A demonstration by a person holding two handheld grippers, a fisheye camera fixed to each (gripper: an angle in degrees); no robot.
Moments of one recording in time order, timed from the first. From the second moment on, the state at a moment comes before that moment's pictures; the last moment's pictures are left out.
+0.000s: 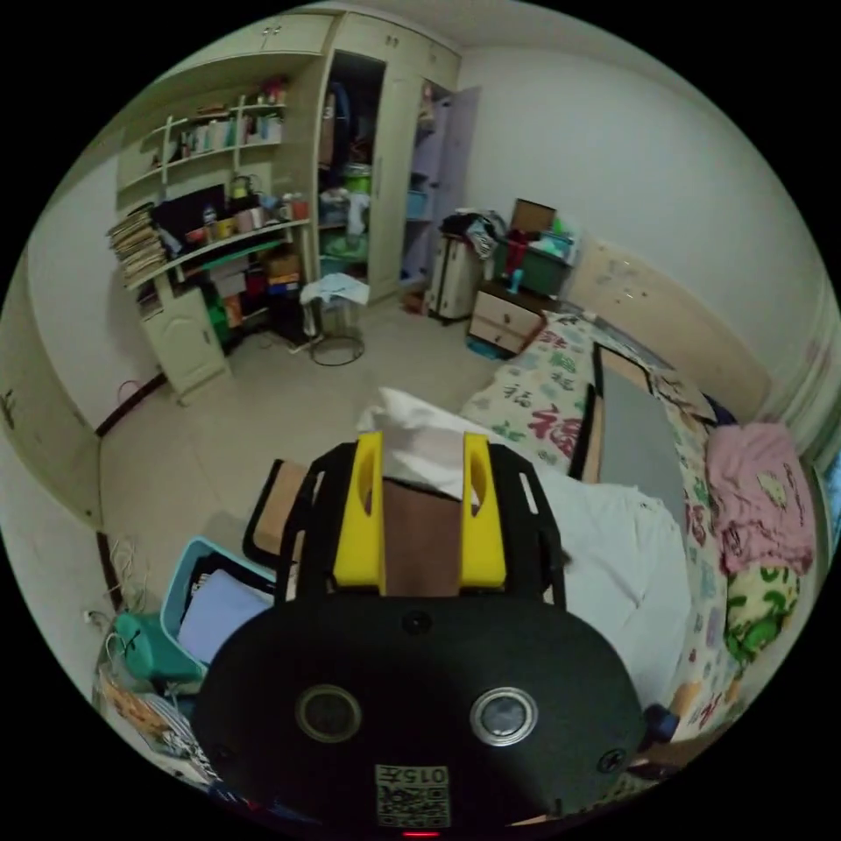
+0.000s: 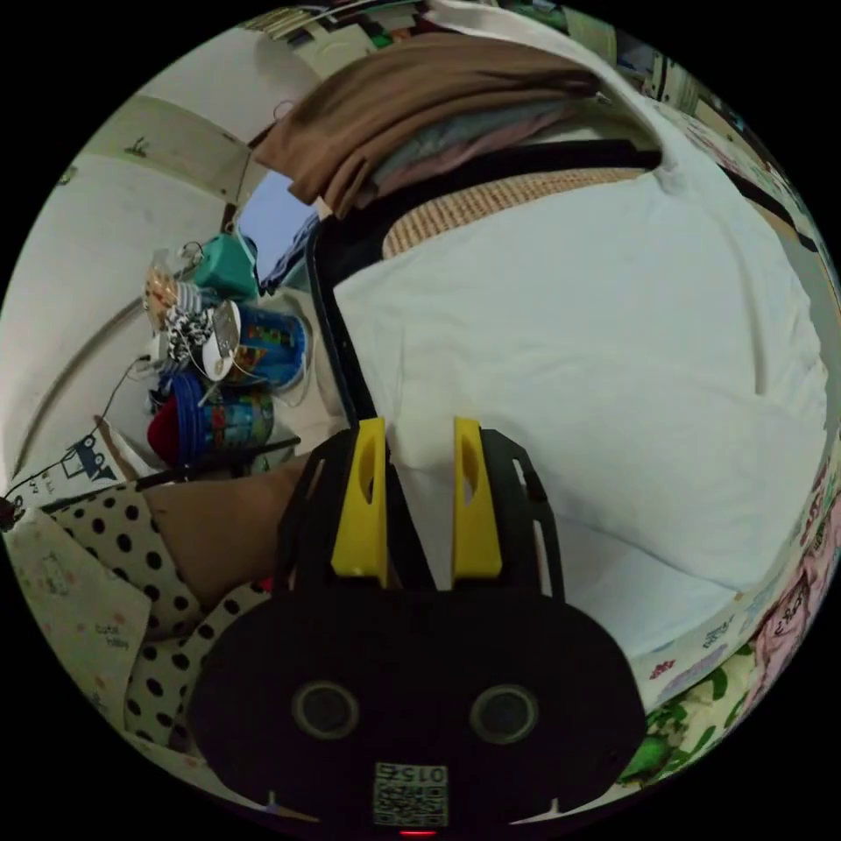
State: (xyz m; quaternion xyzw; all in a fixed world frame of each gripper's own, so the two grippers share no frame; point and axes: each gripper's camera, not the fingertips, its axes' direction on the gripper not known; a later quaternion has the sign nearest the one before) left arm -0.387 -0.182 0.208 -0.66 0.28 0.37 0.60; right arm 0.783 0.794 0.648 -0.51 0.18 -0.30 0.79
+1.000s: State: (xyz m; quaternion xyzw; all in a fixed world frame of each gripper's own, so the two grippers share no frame) left arm -0.501 -0.090 -0.304 -0.77 0.30 0.55 0.13; right arm 0.747 0.762 0.701 -0.47 0.21 -0.29 0.81
